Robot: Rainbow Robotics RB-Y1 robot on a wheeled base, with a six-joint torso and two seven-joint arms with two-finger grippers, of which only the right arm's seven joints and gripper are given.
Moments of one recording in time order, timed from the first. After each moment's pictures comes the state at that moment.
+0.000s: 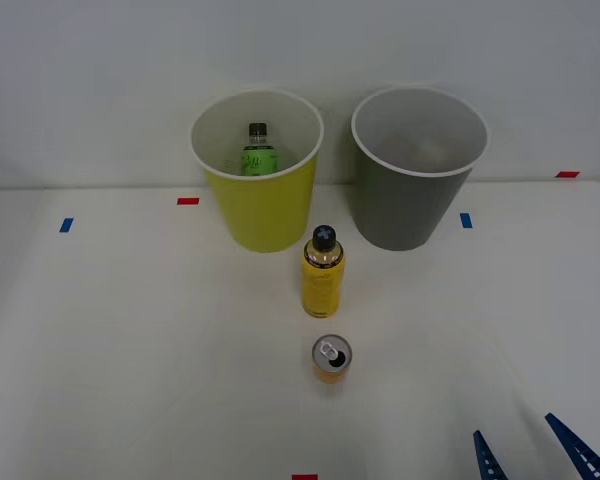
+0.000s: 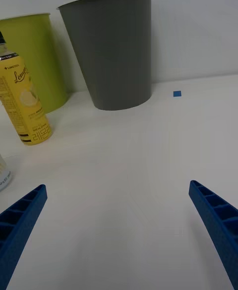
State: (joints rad) arm 0.84 -0.18 -0.04 -1.74 0.51 -0.83 0.80
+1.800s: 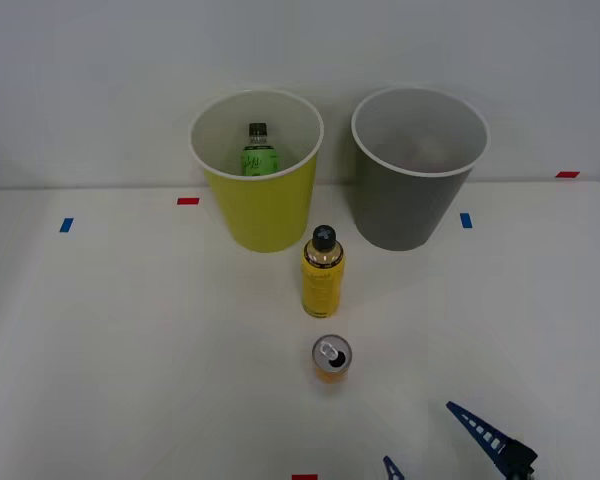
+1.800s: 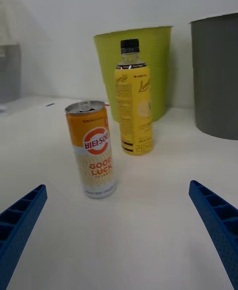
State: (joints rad) arm 0.71 -0.46 0.33 -1.76 0.35 -0.84 1.08
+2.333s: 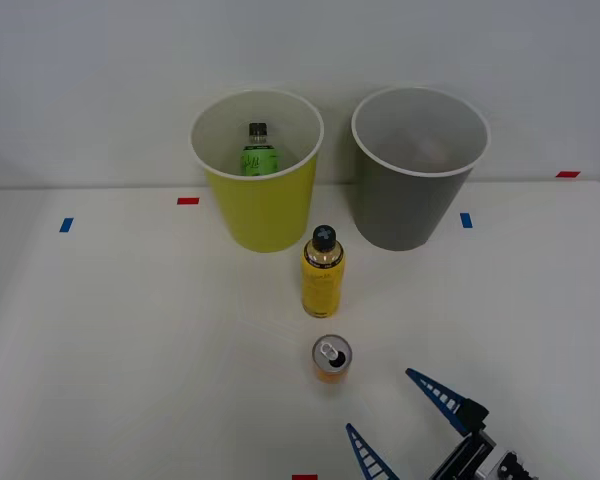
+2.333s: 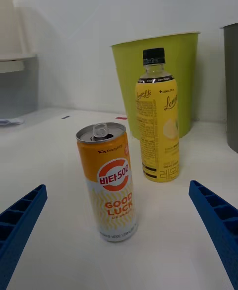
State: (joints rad) arm 0.55 -0.50 0.45 -1.76 0.29 -0.74 1.12
